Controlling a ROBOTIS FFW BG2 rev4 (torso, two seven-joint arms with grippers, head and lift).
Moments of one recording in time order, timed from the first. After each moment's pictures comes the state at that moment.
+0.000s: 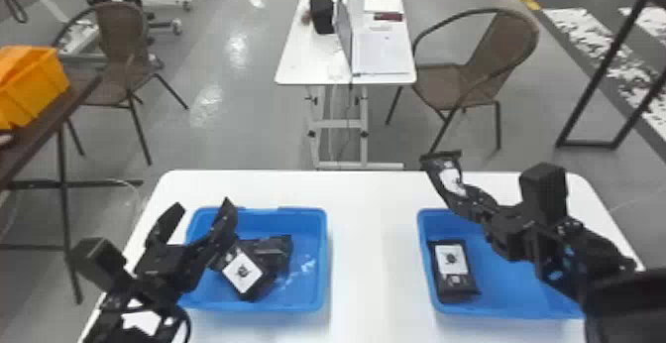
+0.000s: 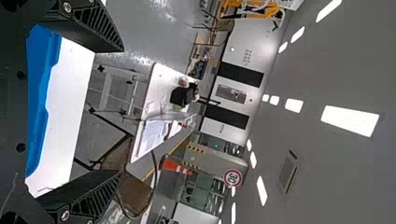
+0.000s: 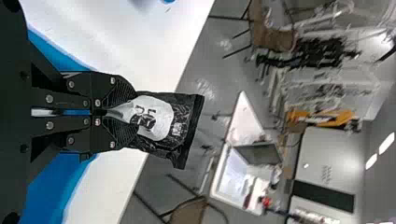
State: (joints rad) left arm 0.30 0.00 0.21 -1.69 0.35 -0.07 -0.37; right arm 0.07 -0.20 0.04 -1.75 0.10 0.40 0.49
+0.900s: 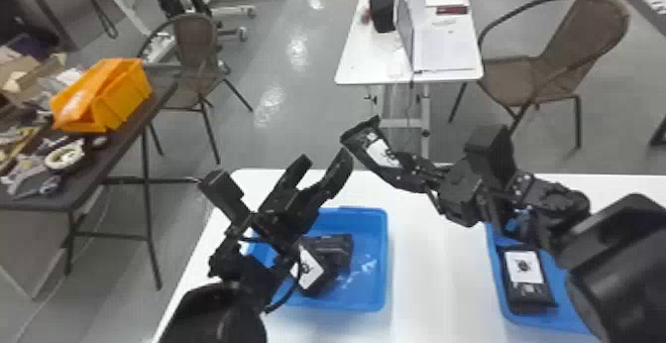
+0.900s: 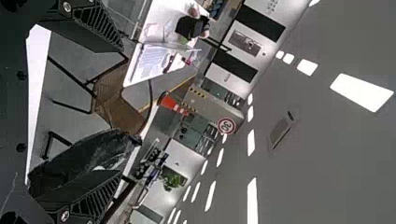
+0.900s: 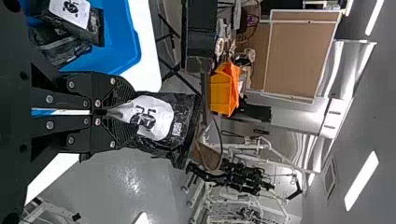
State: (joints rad) left arm 0.14 0.00 0.09 -1.75 0.51 0.18 -0.42; right arm -0.27 -0.30 0.55 -1.58 -0.11 0.19 0.50
